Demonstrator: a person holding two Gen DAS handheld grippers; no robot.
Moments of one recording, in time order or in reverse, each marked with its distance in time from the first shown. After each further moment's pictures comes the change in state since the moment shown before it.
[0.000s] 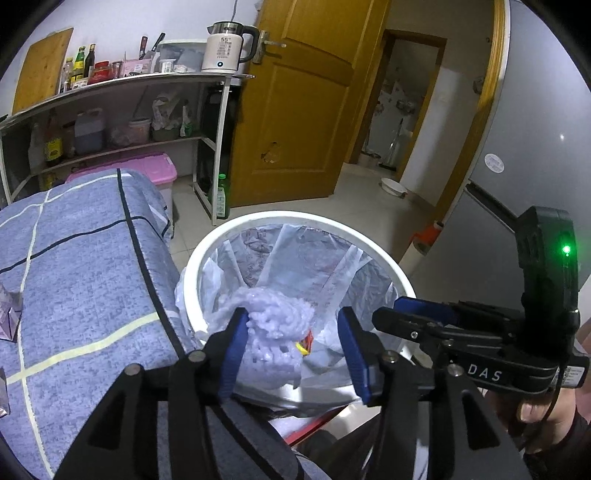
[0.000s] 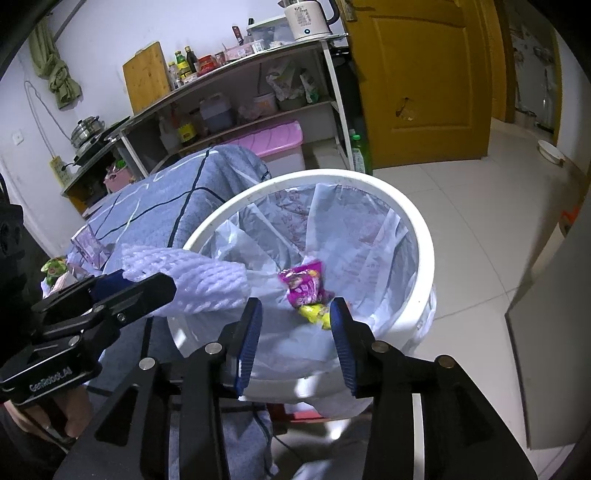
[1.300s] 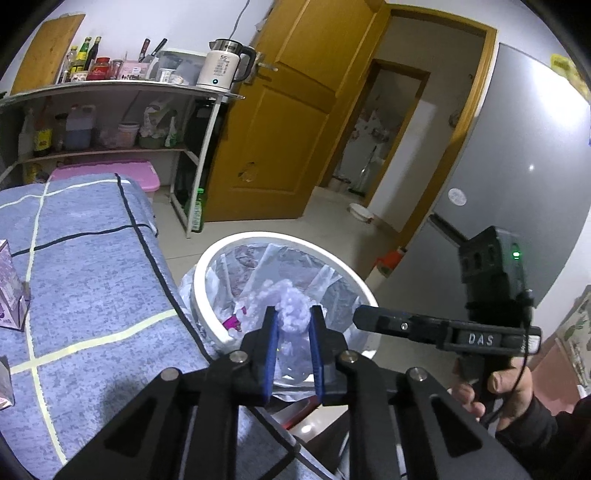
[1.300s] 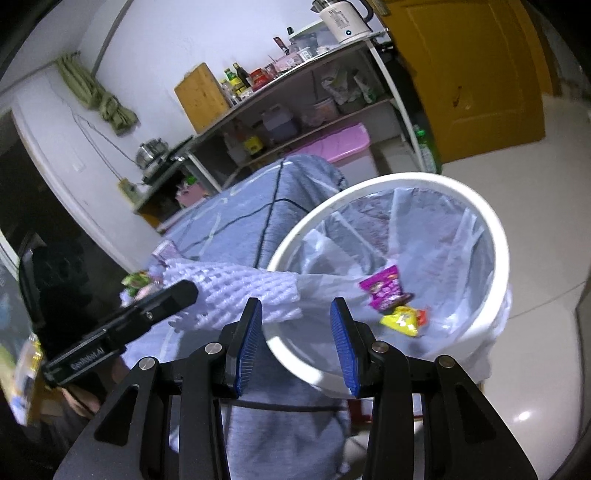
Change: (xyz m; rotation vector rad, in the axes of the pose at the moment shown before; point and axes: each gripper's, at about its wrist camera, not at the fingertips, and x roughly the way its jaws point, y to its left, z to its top) left arm -0.050 0.034 -0.005 -0.062 -0.081 -0.173; right arm -0.010 0.006 0.004 0.074 -0.011 0.369
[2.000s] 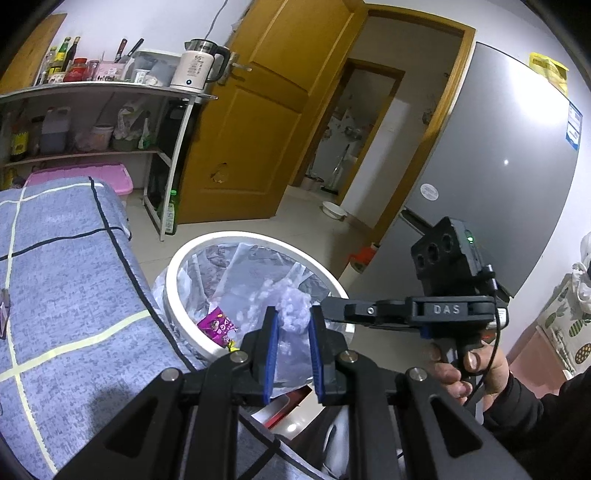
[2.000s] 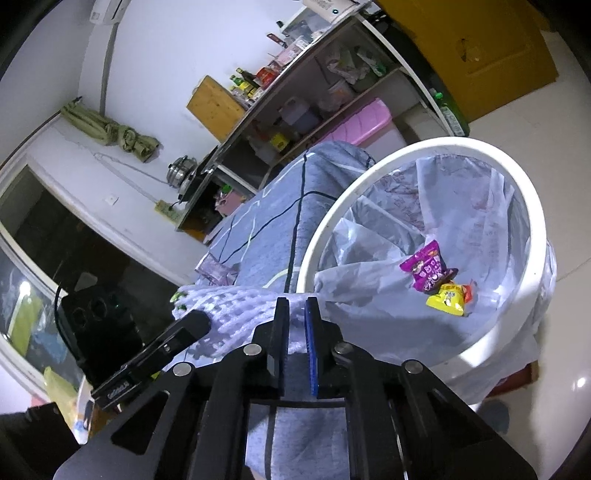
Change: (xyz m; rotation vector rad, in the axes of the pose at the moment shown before) left arm -0.002 -0.010 -0.002 0.030 0.002 -0.098; right arm 0.005 -0.019 0.004 0.141 0.043 0.200
